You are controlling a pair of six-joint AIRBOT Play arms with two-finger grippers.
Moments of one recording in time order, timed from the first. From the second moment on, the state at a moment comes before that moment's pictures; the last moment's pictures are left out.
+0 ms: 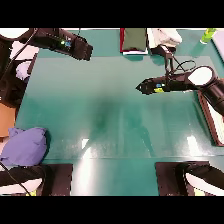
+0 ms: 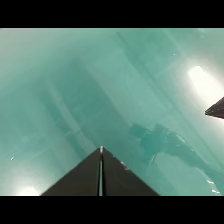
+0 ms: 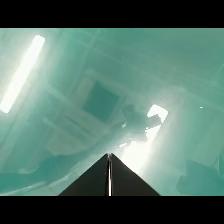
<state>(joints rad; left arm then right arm) -0.48 -1.36 1.87 1.37 -1.24 -1.48 0.26 -1.13 1.08 -0.91 0.92 1.26</state>
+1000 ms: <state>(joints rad) -0.39 -1.29 1.86 1.52 -1.32 -1.54 0.27 -1.13 1.08 -0.91 0.92 1.26</state>
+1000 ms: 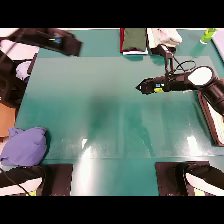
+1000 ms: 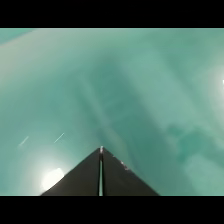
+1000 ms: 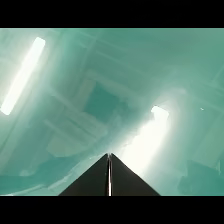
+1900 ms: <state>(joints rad) 0.26 -0.76 0.66 1.61 -1.45 -1.57 0.27 -1.13 1.08 -0.91 0.92 1.27</state>
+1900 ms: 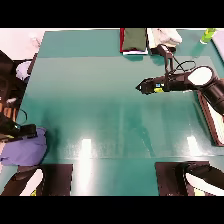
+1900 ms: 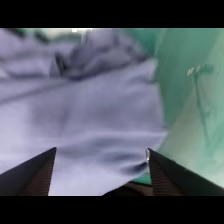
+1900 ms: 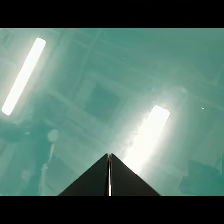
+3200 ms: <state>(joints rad) -0.51 -1.07 1.76 1.54 -1.29 -1.68 0.05 -1.13 1.81 -0.91 1.03 1.32</state>
